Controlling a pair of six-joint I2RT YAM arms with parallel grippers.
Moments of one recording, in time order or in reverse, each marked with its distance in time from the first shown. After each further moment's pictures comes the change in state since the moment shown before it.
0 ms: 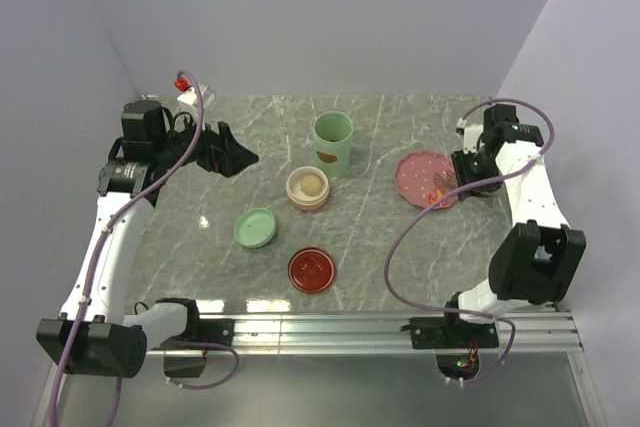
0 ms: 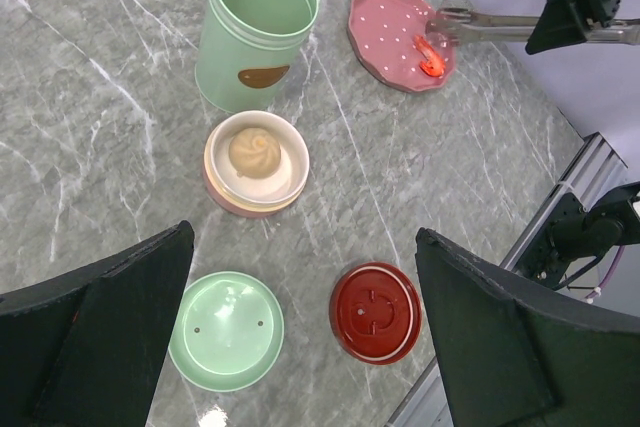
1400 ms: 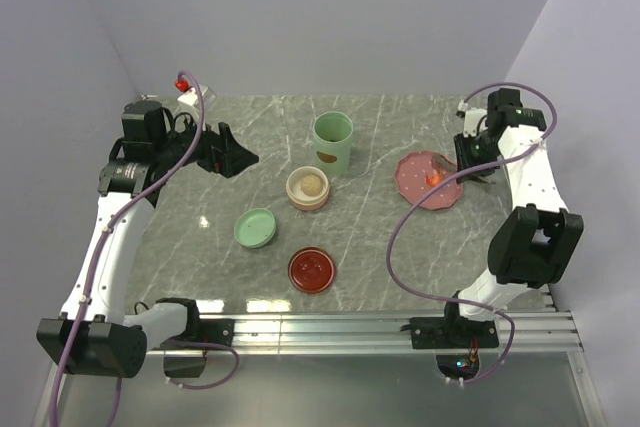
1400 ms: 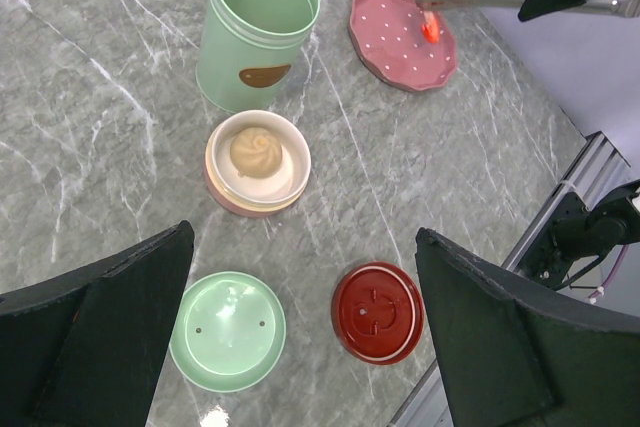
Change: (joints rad) left arm 0.000 -0.001 -0.008 0.008 0.000 0.004; right arm -0.011 0.123 0.153 -0.020 -0.101 -0.015
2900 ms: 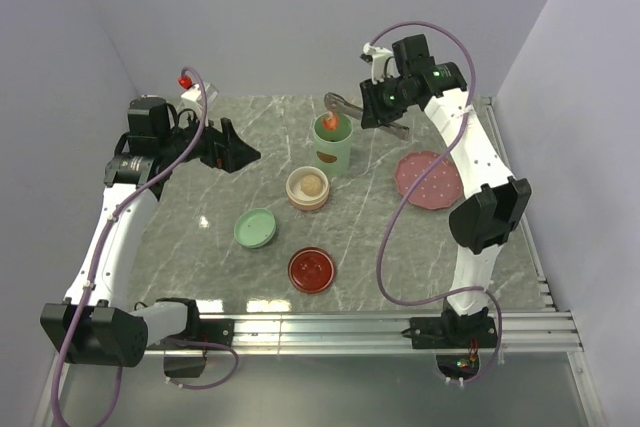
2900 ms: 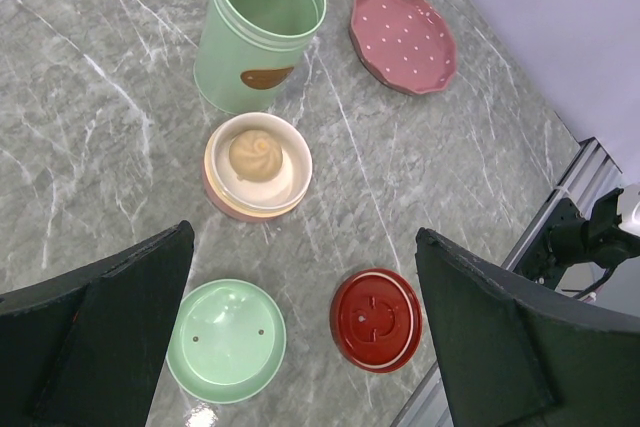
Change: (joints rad) left arm 0.002 0.053 0.000 0.038 0.011 -0.023; right arm 0.488 0.304 0.619 0.065 -0.172 0.206
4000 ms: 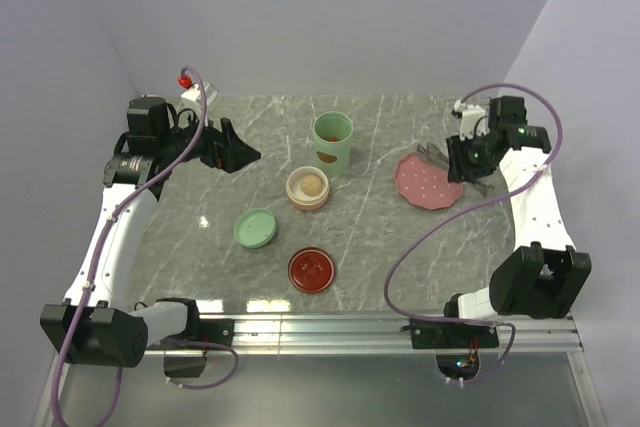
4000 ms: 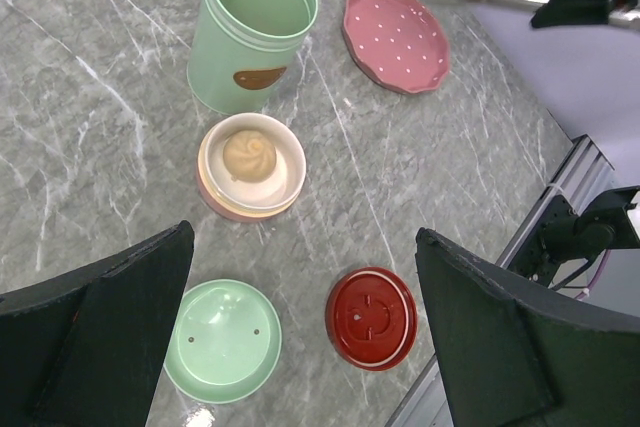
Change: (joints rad) left arm 0.000 -0.001 0.007 -0.007 0.014 -0.001; right arm -0.443 -0.505 -0.704 0.026 0.080 -0.230
